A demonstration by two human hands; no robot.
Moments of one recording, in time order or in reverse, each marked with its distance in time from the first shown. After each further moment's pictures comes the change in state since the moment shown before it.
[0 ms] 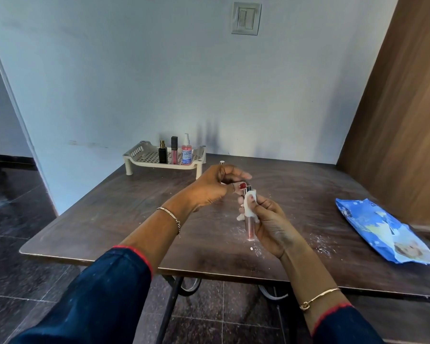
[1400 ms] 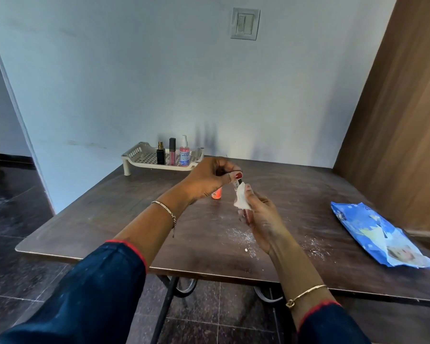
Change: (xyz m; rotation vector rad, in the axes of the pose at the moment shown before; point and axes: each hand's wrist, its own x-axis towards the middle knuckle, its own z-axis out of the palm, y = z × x) left_hand 0.004 0.016 -0.004 0.123 0.148 0.024; right_hand 0.005 -0.008 0.016 -0.061 0.223 0.007
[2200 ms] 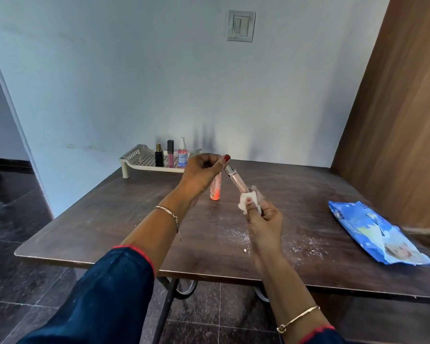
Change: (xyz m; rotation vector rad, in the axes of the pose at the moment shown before) left_hand 0.000 -0.001 0.000 -0.245 0.276 -0.073; right_hand -0.014 0.025 0.005 -0.039 0.256 -0.313
